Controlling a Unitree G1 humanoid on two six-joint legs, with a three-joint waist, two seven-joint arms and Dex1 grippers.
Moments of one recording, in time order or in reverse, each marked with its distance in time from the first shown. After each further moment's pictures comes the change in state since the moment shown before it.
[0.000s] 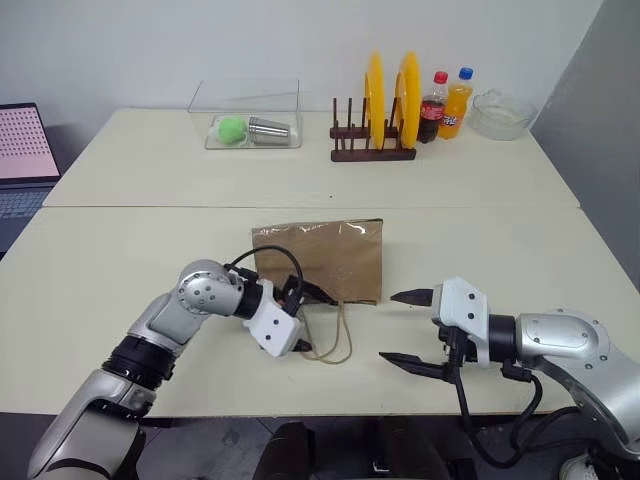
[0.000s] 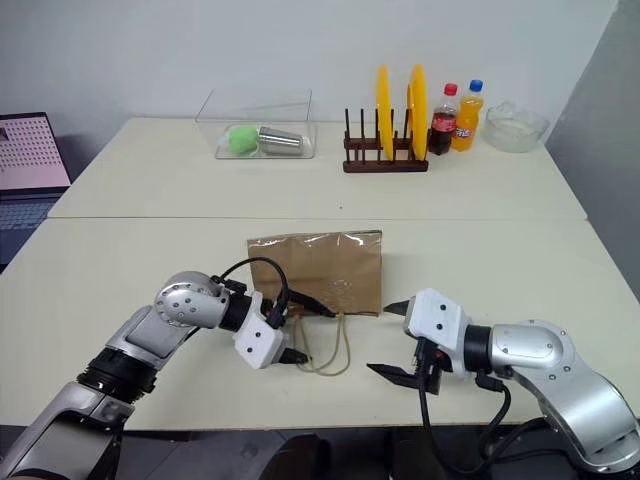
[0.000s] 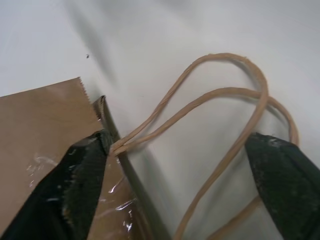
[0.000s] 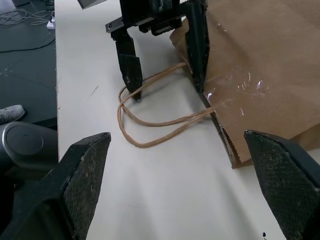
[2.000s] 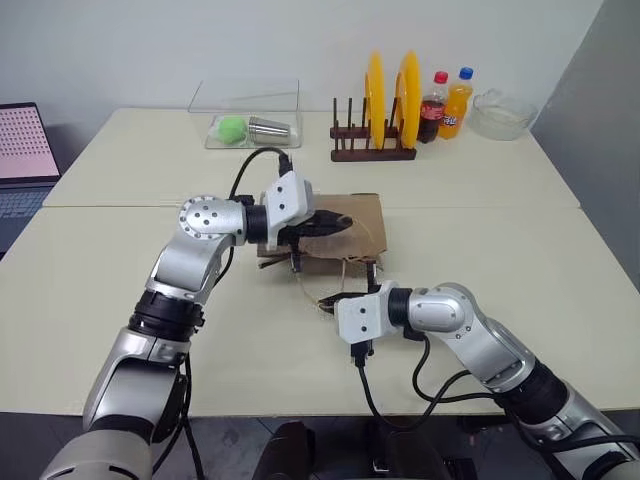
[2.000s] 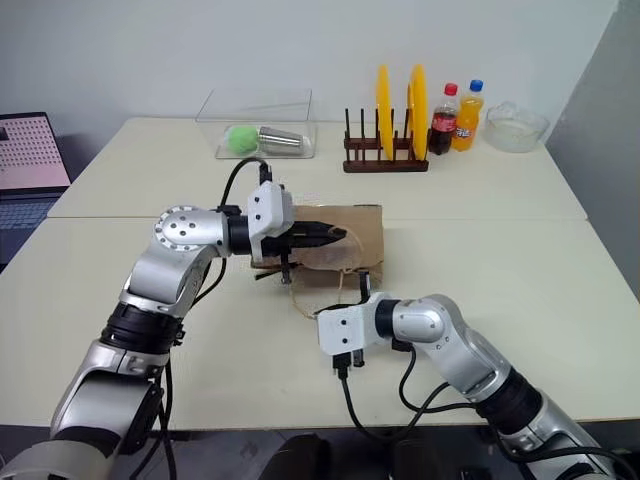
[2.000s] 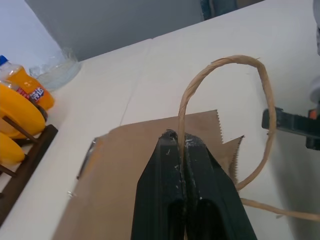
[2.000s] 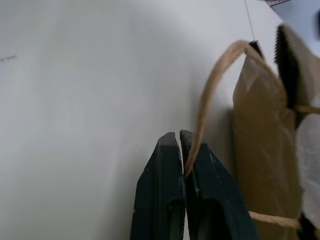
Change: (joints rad) left arm -0.275 -0.173 0.203 -0.028 -0.298 0.754 0.140; right arm -0.354 0.256 0.514 0.559 -0.682 -0.672 -0.031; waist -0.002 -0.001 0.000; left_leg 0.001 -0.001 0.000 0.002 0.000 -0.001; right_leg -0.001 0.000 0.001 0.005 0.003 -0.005
